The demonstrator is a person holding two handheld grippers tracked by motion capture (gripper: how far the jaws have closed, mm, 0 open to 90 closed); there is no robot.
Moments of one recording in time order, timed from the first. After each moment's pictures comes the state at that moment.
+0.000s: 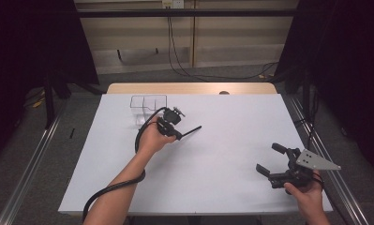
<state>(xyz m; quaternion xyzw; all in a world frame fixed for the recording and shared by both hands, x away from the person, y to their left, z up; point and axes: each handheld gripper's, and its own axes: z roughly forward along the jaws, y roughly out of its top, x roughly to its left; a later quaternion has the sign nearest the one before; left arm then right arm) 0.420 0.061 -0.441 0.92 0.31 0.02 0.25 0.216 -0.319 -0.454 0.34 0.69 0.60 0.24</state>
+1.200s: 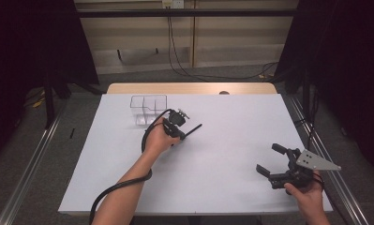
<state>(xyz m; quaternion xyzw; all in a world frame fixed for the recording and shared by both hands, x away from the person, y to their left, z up) 0.428 0.046 -0.461 0.92 0.29 0.05 0.24 0.215 -0.320 -0.455 0.34 0.69 0.59 0.24</state>
